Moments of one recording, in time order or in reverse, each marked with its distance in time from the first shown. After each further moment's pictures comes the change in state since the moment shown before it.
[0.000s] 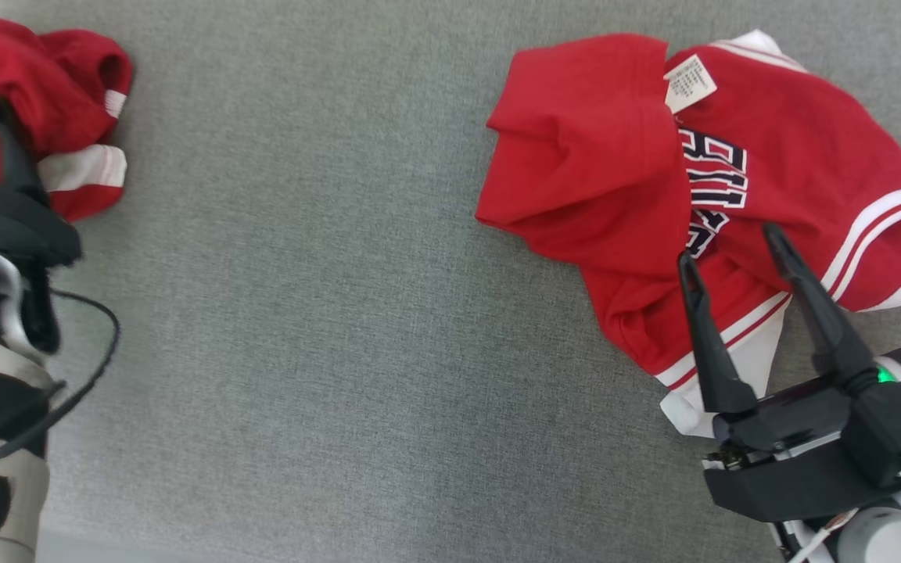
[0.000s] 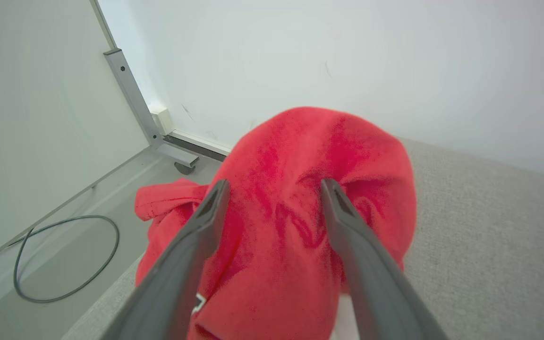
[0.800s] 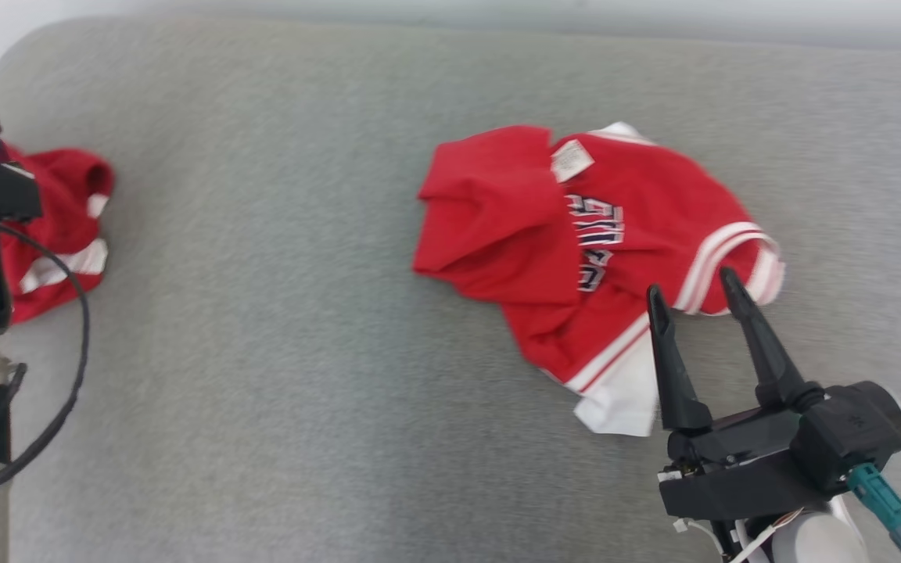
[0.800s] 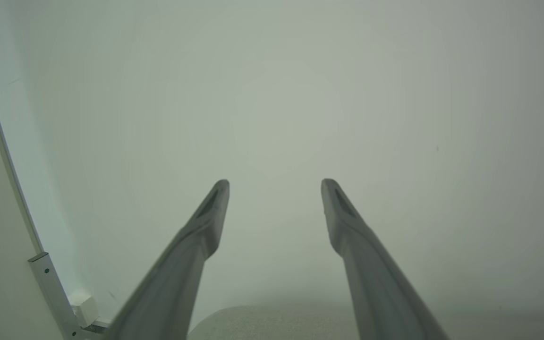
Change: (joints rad) left arm 0.091 0.041 0.063 -0.462 0.198 -0.039 0.008; right arm 0.000 0.120 -0.009 0.243 0.049 0.000 -0.181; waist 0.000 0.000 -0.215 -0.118
